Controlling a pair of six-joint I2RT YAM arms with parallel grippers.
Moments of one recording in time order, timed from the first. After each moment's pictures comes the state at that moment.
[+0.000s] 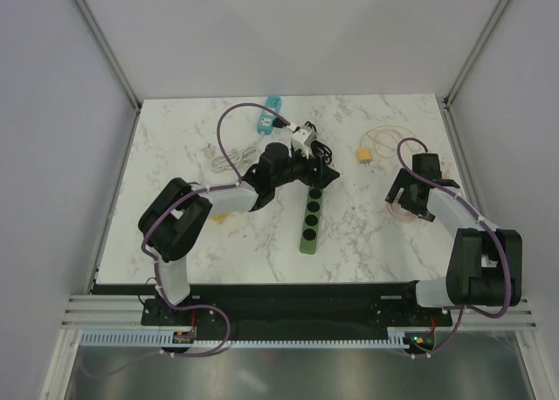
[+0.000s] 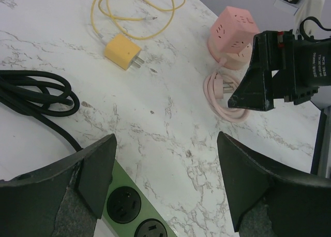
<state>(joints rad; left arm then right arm) -0.72 1.87 1.09 0.61 0.29 -0.33 -0.07 1.41 0.81 -0.47 0.18 0.44</state>
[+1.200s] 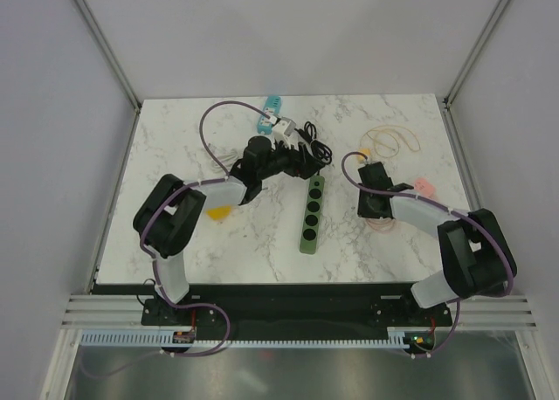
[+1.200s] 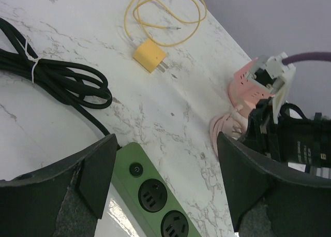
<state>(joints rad) -0.60 1.87 1.06 0.65 0.37 -0.42 0.33 1.50 0.76 -0.33 0.20 0.43</state>
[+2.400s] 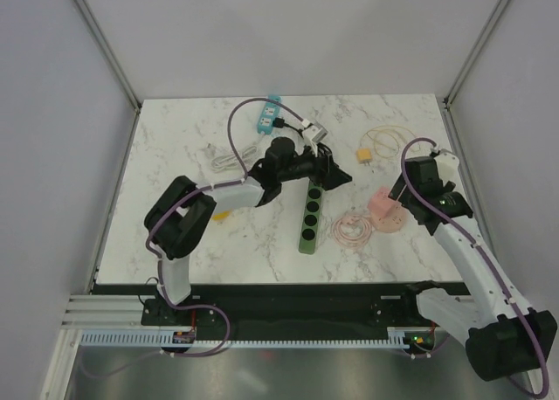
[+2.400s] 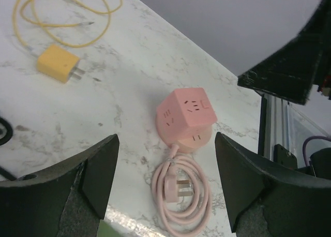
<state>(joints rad) -0.70 1.91 1.16 0.63 0.52 -0.43 0.25 1.00 0.90 -0.74 0.48 0.61</state>
